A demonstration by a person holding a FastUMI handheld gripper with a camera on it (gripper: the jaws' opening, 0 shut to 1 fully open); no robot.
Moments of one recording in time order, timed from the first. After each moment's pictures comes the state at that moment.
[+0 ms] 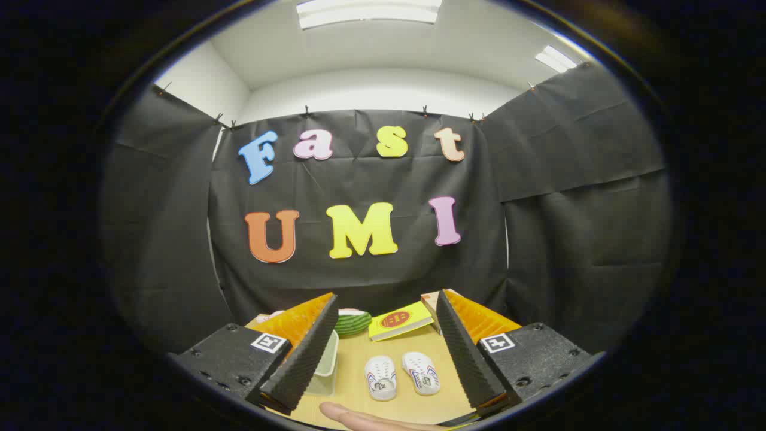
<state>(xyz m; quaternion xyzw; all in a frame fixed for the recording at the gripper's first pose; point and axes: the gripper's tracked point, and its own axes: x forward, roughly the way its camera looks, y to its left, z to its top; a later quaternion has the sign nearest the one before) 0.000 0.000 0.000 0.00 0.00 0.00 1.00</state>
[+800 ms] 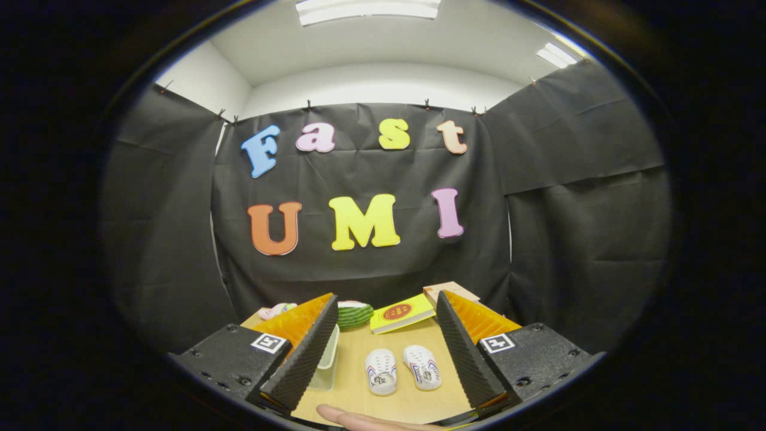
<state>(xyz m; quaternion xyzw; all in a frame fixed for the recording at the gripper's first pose) 0.007 -0.004 -0.029 0.00 0.03 0.01 1.00</state>
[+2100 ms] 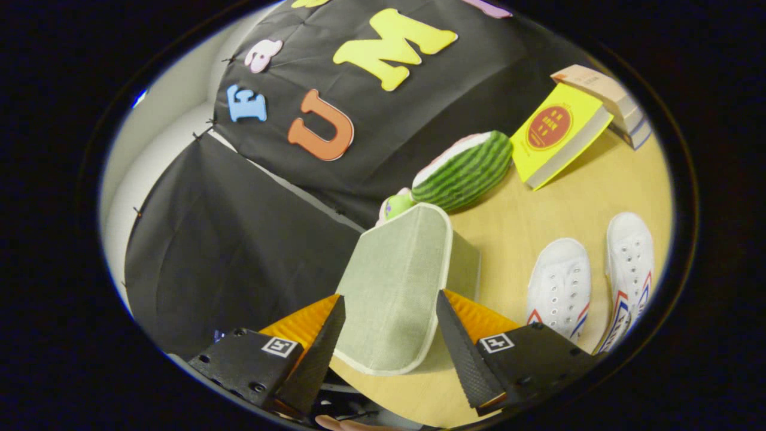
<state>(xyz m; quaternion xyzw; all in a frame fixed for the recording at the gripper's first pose) 0.219 0.130 -0.271 0.31 0.41 0.34 0.79</state>
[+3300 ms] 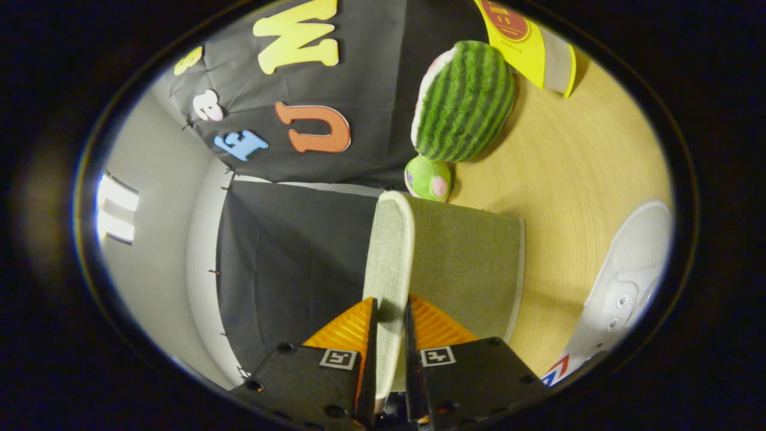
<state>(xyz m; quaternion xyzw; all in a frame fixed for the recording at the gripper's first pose) 0.274 0.151 -0.324 0.48 0.46 0.45 0.60</state>
